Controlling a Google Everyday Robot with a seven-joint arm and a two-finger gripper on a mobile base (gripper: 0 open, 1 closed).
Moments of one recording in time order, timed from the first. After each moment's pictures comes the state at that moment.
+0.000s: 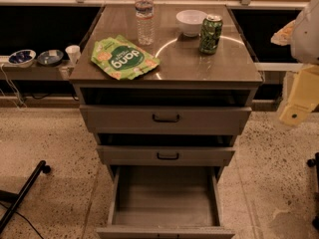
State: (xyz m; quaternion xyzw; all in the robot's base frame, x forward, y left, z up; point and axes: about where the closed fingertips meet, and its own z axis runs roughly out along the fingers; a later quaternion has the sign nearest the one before) arm 0.438 -0.216 0.977 -0.60 0.78 -0.04 0.16
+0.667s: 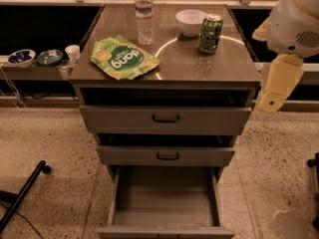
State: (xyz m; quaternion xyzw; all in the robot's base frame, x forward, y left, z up) arm 0.464 -0.199 0.973 -0.61 0.78 -0.03 0.15
